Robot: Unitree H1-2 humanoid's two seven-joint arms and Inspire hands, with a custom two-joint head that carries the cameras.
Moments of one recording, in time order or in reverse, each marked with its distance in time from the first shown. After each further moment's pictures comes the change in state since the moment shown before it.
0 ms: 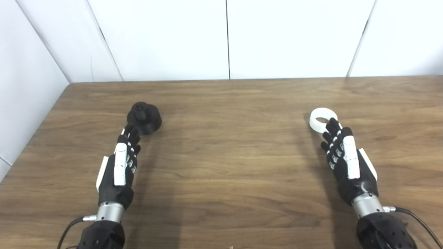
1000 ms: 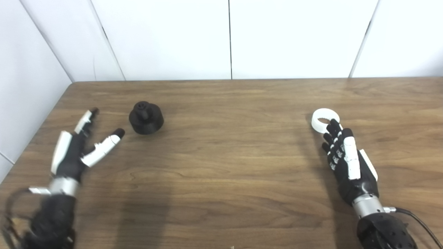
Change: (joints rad) left arm -0.165 0.385 0.020 -0.007 0.382 0.268 -0.052; right arm -0.014 -0.003 -0.008 0.043 0.009 -0.028 0.007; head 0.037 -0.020
